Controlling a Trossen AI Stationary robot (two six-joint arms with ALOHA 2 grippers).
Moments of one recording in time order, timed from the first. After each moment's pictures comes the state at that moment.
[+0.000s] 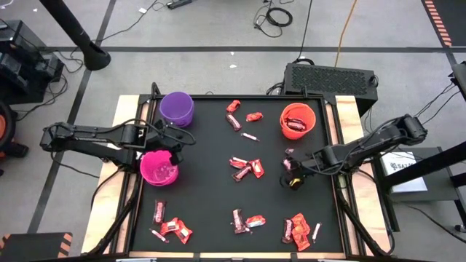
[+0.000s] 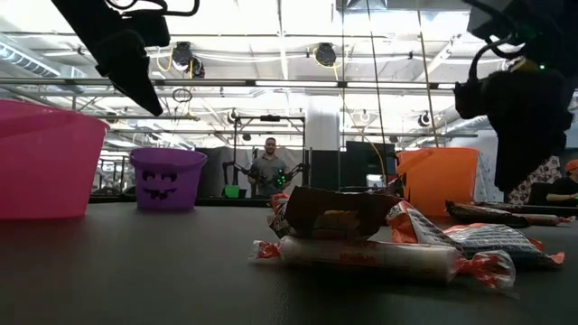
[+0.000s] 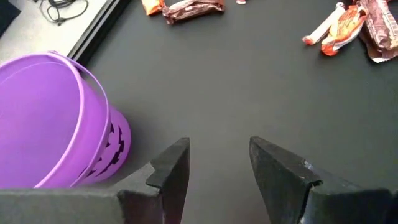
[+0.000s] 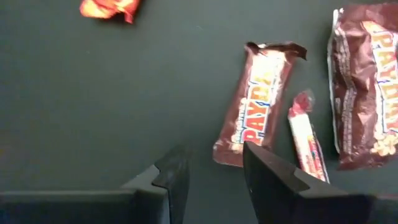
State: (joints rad) left arm 0.01 0.93 0.76 -0.78 -0.38 -0.28; right arm 0.27 1.14 0.57 -0.65 0.16 1.04
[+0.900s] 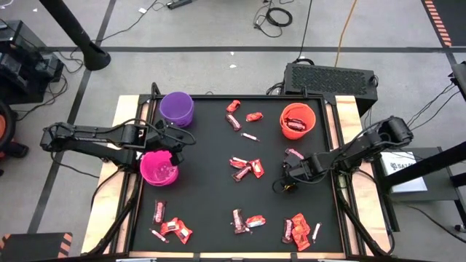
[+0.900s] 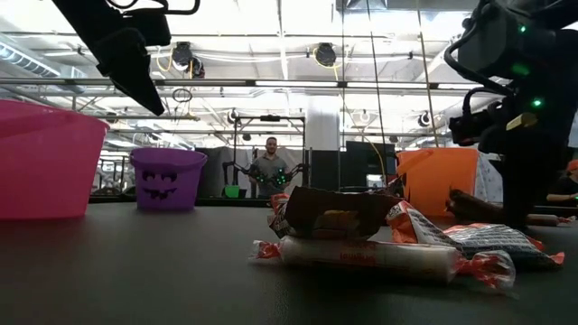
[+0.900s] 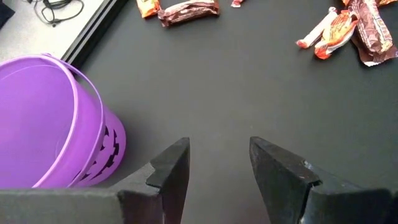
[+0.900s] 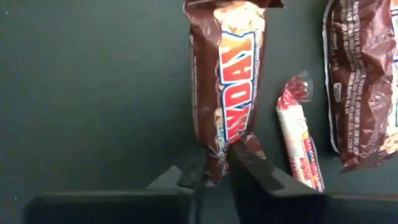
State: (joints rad) left arm 0.01 0.93 0.76 -0.77 -0.37 -0.28; right arm 0.29 1.39 0.59 -0.68 0.21 1.08
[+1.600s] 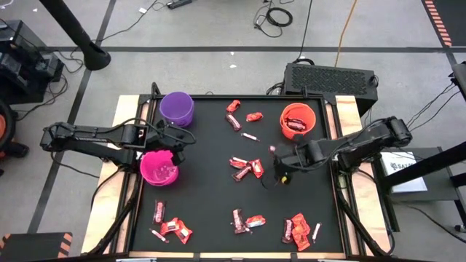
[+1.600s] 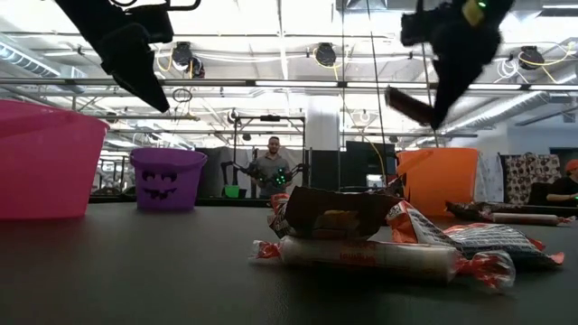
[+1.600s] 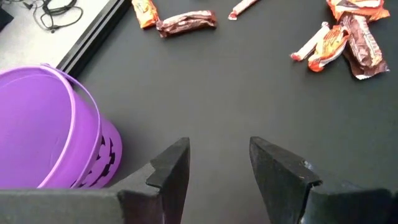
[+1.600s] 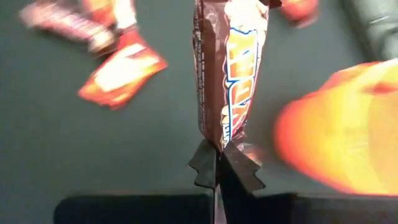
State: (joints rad) left arm 0.01 0.93 0.76 -0.73 -0.37 -0.28; right arm 0.21 1.40 1.11 -1.09 0.46 0.65
